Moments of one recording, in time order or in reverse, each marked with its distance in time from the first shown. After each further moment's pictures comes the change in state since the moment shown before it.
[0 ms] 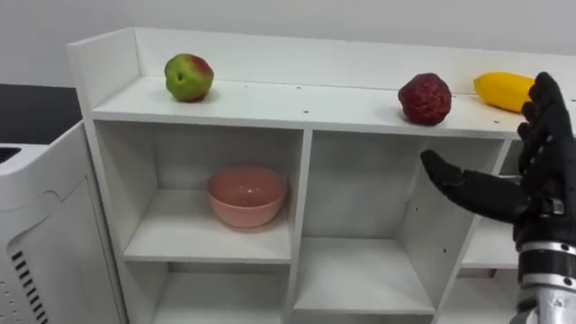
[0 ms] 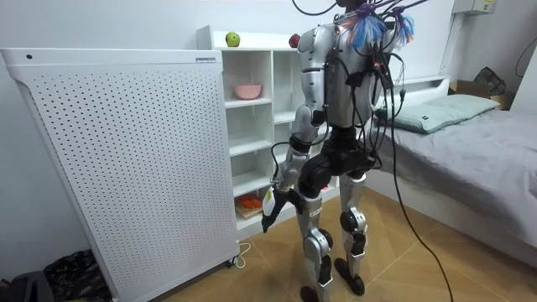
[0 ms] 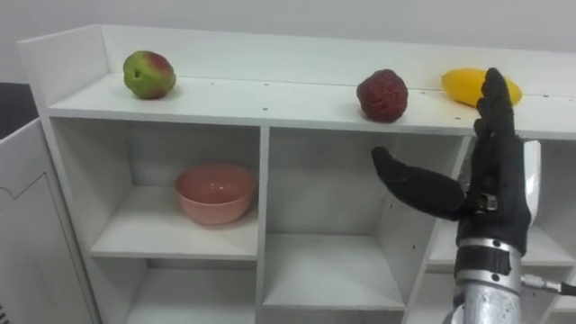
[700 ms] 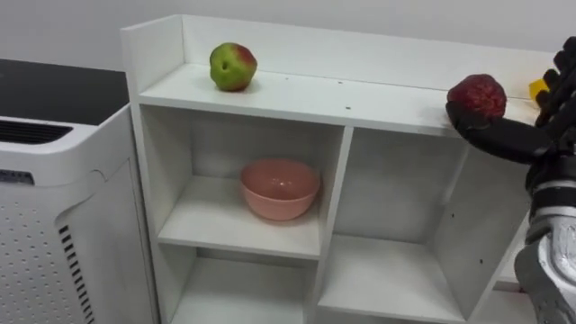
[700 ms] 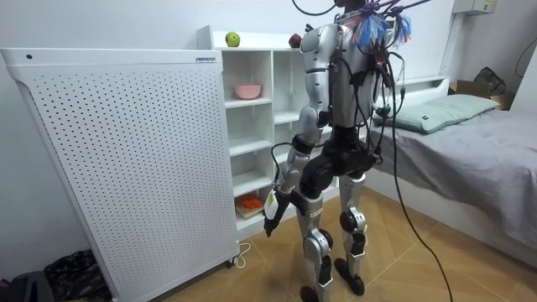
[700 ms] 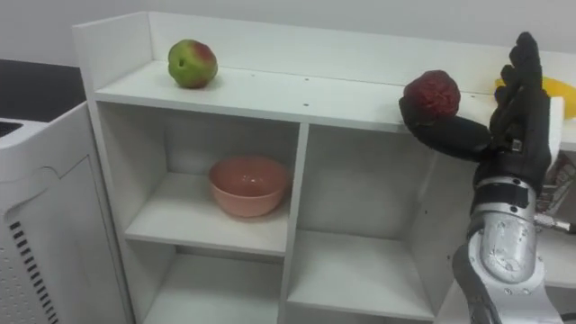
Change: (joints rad) left arm -0.026 0.002 -0.001 -0.080 0.012 0.079 -0.071; right arm -0.276 -0.097 -0.016 0.306 0.207 0.051 0.005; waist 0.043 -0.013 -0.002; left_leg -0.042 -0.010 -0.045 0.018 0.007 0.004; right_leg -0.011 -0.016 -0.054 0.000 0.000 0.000
